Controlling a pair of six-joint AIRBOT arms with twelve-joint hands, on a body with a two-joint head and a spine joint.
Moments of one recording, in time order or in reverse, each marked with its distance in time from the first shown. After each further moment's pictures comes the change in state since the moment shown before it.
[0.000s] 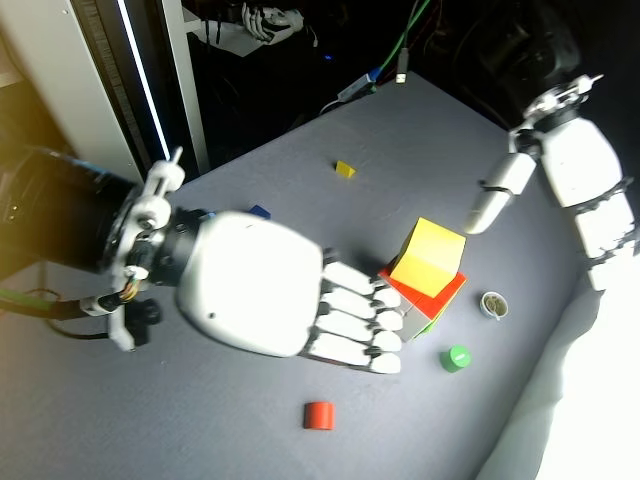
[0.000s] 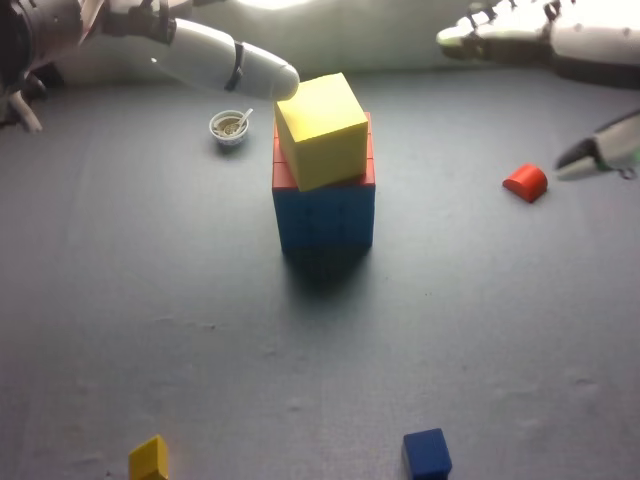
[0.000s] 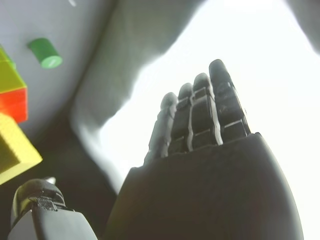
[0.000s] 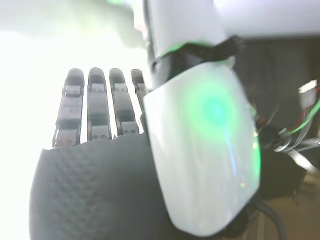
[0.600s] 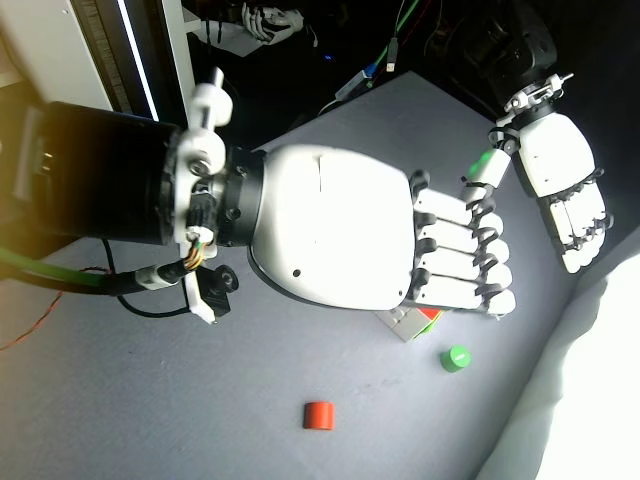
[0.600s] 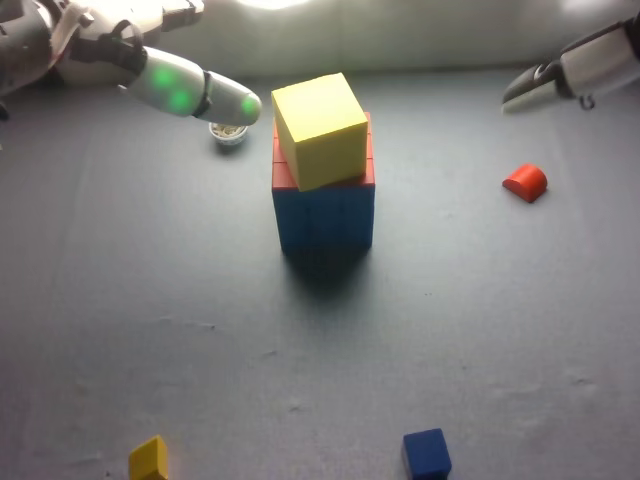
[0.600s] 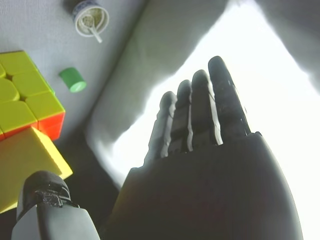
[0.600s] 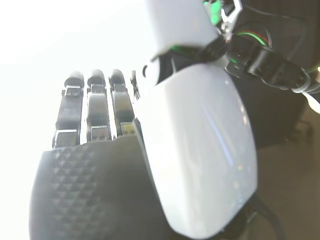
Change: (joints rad) left arm 0.034 0.071 -0.073 0.014 -0.056 0.026; right arm 0.113 -0.066 0.127 -0.460 0.251 0.547
